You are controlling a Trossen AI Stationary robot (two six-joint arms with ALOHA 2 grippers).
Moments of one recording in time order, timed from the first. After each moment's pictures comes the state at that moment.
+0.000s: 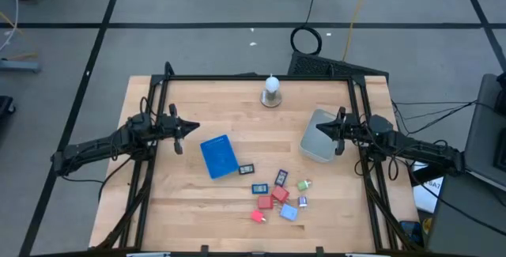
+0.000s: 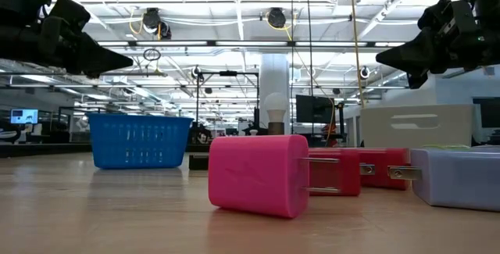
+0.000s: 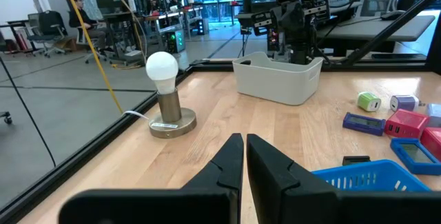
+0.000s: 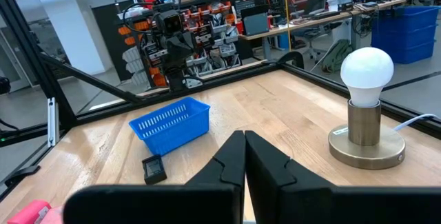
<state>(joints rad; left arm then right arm) 0.32 0.10 0.02 0.02 0.10 0.10 -0.29 0.08 0.02 0.06 -0.11 0.22</state>
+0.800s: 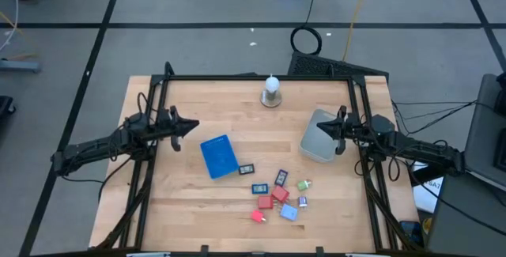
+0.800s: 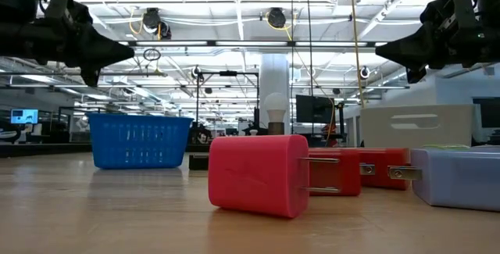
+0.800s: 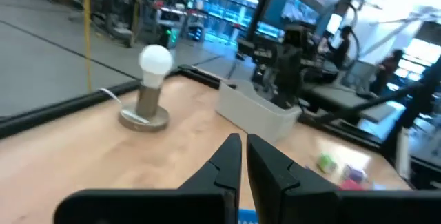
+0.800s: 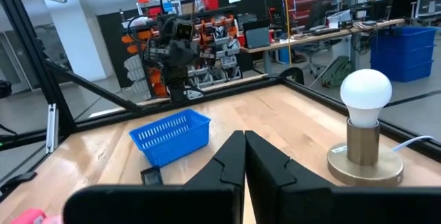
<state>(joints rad) 0.32 0.10 0.02 0.10 0.08 -0.29 -0.29 0.07 0.02 0.11 -0.11 0.19</state>
